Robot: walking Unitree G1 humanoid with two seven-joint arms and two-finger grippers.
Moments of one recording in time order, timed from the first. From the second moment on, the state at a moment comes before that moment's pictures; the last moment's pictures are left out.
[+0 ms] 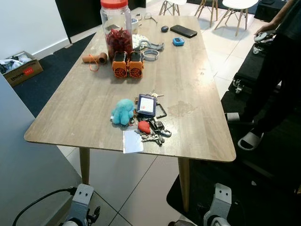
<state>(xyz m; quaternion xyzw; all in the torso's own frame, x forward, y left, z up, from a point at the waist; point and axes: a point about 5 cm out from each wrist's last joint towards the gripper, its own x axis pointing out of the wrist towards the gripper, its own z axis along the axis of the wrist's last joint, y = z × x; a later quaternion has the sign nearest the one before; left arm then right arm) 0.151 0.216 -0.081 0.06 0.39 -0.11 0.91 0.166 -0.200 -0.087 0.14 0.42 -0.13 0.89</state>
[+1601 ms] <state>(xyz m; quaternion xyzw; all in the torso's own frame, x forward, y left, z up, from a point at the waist) 0.247 0.203 0.076 0.09 0.09 -0.56 0.82 0.149 -0.210 -0.091 0.13 0.42 -0.15 0.89</state>
